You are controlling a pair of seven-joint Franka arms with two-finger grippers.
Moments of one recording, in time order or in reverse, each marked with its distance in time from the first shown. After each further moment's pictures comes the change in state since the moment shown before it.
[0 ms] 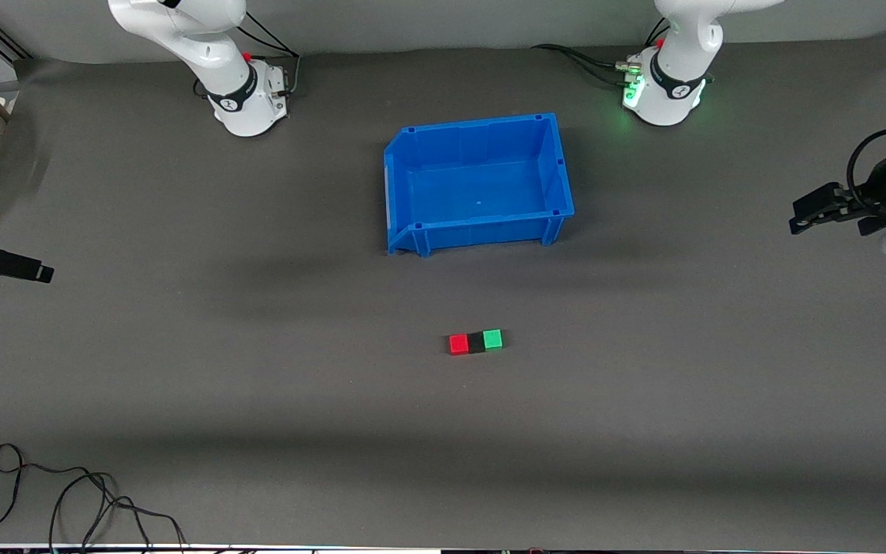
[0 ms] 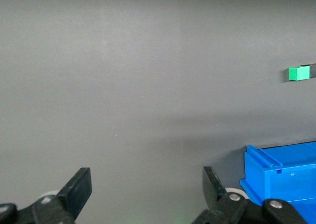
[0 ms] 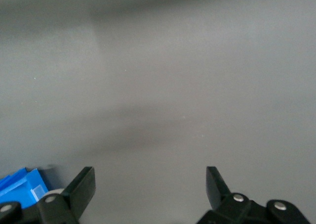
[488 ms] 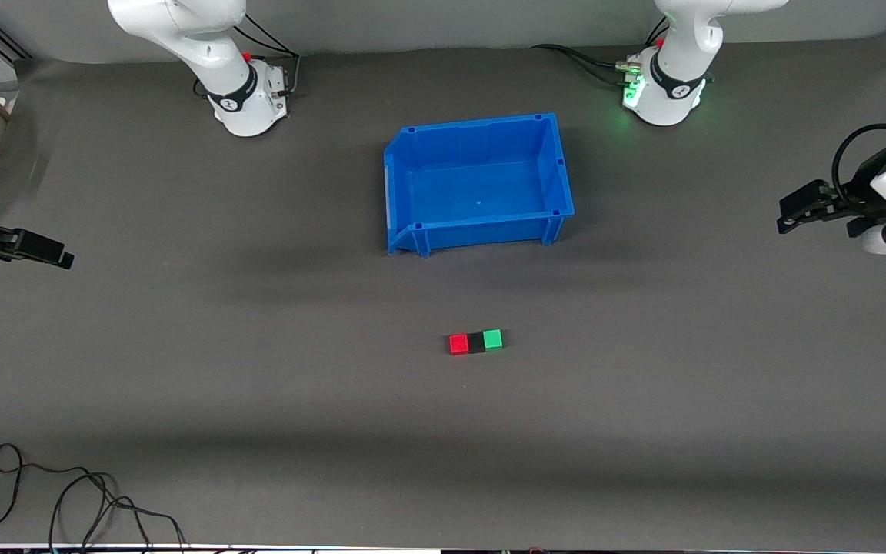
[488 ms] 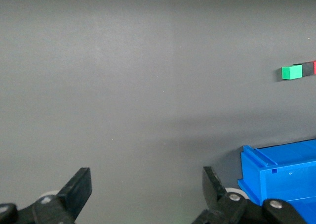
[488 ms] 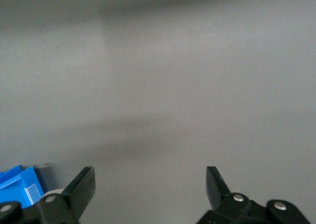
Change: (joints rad) left arm -0.109 0.000 0.088 0.005 0.004 0.007 0.000; right arm 0.046 -0.113 0.004 -0.168 -0.030 0.094 -0.002
